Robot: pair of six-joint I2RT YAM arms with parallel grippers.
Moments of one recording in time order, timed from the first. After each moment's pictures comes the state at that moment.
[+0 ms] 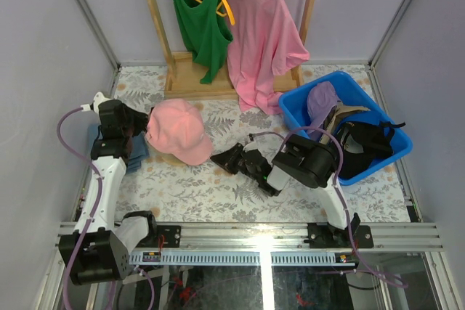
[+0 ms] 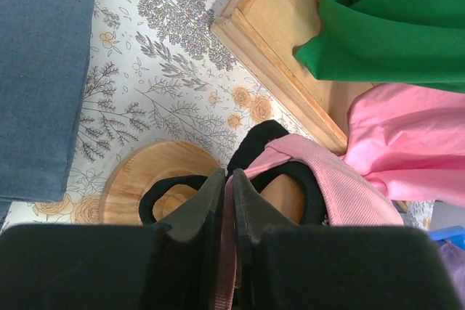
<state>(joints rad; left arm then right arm) 0.13 1.01 0.82 -0.30 -0.01 -0.78 0.93 2.19 0.72 1.25 0.05 1.40</state>
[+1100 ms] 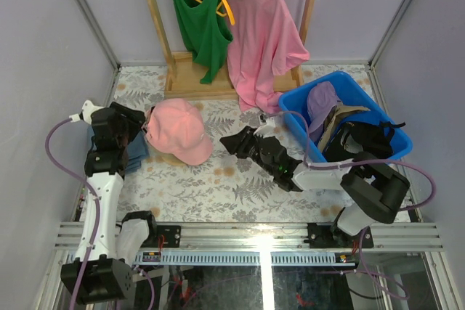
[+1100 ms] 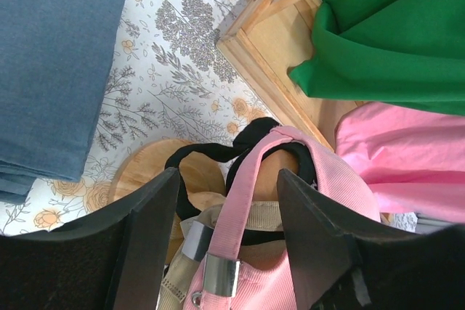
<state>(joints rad) 0.14 0.86 0.82 -0.40 -0.07 -0.83 0.93 1.59 0.61 0.85 0.19 0.95</state>
